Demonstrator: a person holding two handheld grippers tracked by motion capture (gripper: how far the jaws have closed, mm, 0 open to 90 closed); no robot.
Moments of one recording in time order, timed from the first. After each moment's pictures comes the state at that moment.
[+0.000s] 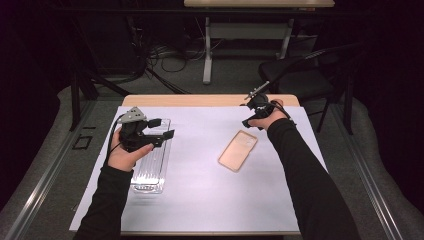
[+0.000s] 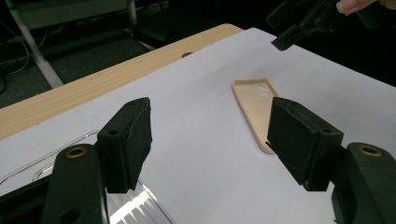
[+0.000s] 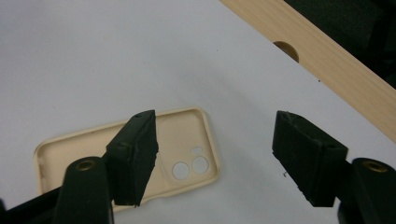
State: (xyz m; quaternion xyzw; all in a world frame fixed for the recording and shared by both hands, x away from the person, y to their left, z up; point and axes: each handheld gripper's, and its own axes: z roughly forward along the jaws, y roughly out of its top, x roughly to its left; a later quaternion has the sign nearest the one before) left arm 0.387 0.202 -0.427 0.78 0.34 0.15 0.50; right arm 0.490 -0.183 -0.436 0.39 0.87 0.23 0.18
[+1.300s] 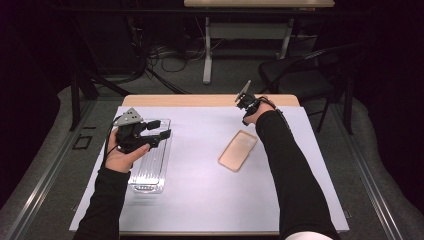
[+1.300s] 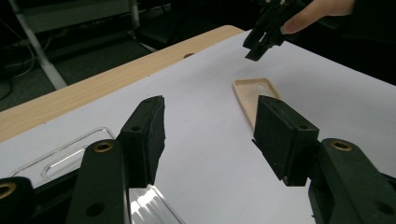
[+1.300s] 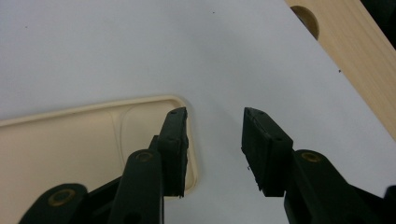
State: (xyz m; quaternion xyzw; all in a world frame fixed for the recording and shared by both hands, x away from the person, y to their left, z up) left arm 0.379 0.207 -0.425 0.78 0.34 0.16 0.50; right arm 0.538 -0.163 -0.468 0.36 0.91 0.11 0.16
